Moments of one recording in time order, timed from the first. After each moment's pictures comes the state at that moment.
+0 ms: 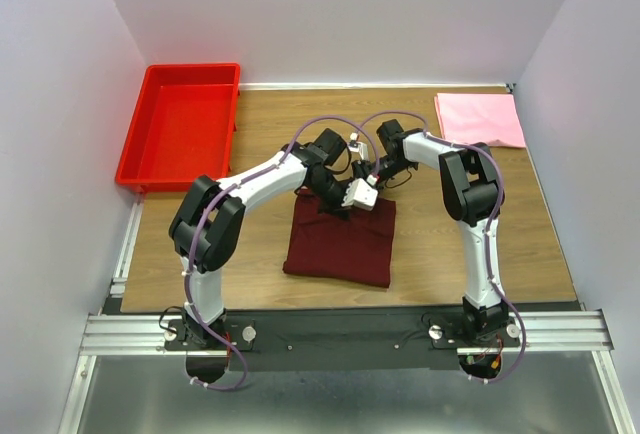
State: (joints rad) left arm -0.68 1.89 1.42 -0.77 0.73 1.09; right arm 0.35 2.29 1.61 -0.78 -1.03 -0.29
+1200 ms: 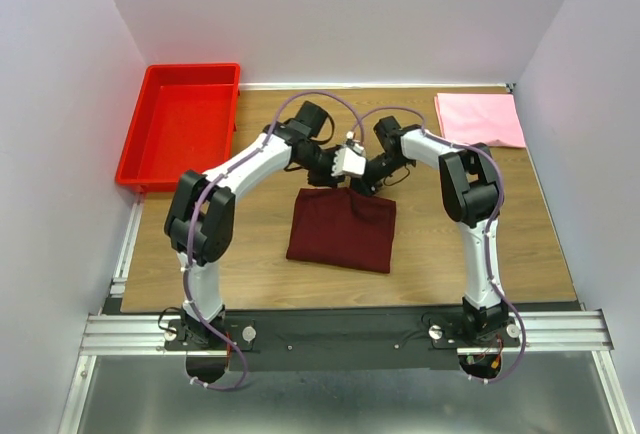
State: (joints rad) left arm -0.58 1.92 1.55 -0.69 0.62 1.12; right arm 0.36 2.28 1.63 -0.82 -1.02 -0.33
